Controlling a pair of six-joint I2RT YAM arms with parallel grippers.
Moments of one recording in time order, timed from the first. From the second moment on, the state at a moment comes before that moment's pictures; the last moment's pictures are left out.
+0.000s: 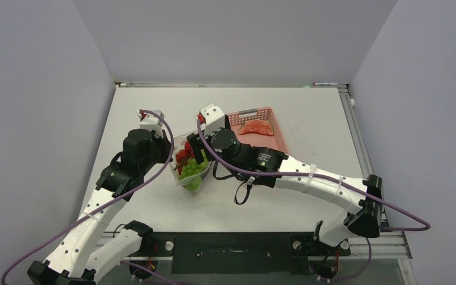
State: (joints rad) left arm -0.42 0.85 0.91 -0.54 -0.13 -0.33; right arm 1.18 1.51 1.46 -0.31 0.46 0.17
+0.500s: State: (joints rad) left arm -0.42 0.85 0.91 -0.54 -0.13 -0.33; right arm 0.99 1.50 1.36 -0.38 0.58 0.28
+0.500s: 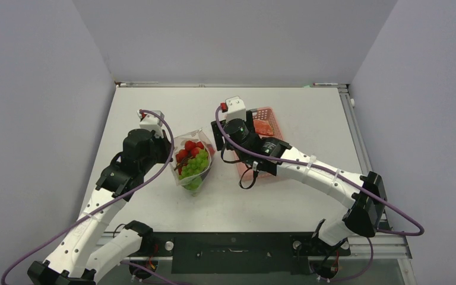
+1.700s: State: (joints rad) left arm -0.42 0.86 0.91 -0.53 -0.12 -0.33; right arm 1.00 1.35 1.13 -0.22 0.21 0.49
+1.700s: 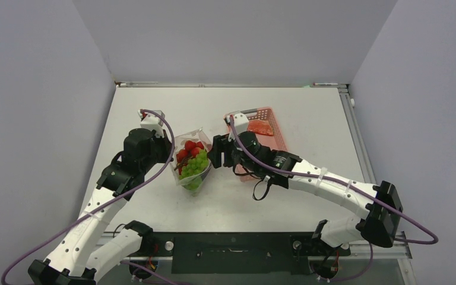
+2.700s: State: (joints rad) left arm -0.42 0.86 0.91 -0.53 -0.12 -0.33; right arm 1.06 1.49 1.22 -0.26 0.25 0.47
